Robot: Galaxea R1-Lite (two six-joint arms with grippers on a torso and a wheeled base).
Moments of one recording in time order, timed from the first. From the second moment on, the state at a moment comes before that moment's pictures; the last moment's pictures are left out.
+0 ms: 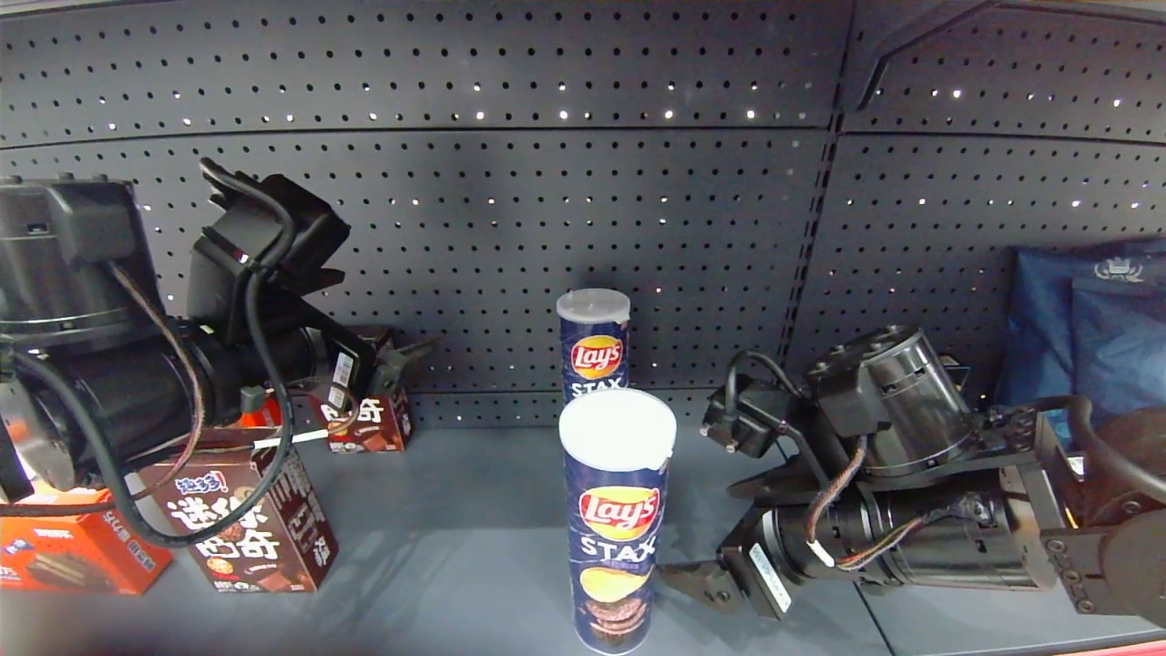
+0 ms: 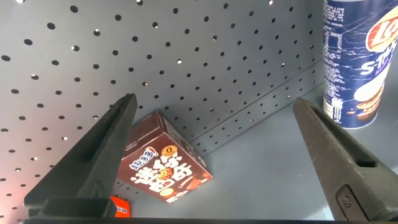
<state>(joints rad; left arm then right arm) -0.31 1.47 -0.84 -0.45 0.02 0.39 0.82 1.66 -0.98 0.02 -0.02 -0.02</state>
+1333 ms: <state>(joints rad) -0.30 1.46 -0.83 -0.45 0.02 0.39 0.80 1.65 -0.99 0.02 -0.02 0.00</state>
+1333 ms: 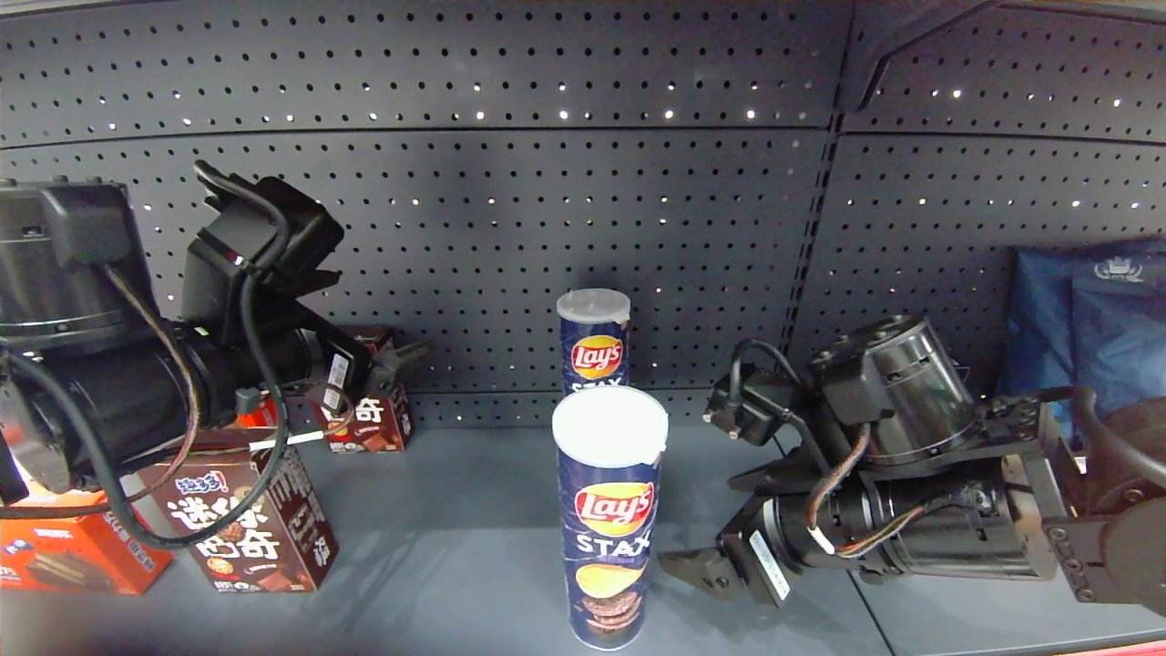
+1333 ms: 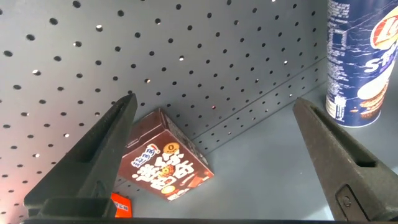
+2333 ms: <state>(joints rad) -0.19 1.24 -0.73 -0.44 0.02 0.33 0.50 1.25 -0.89 0.02 -0.03 0.01</state>
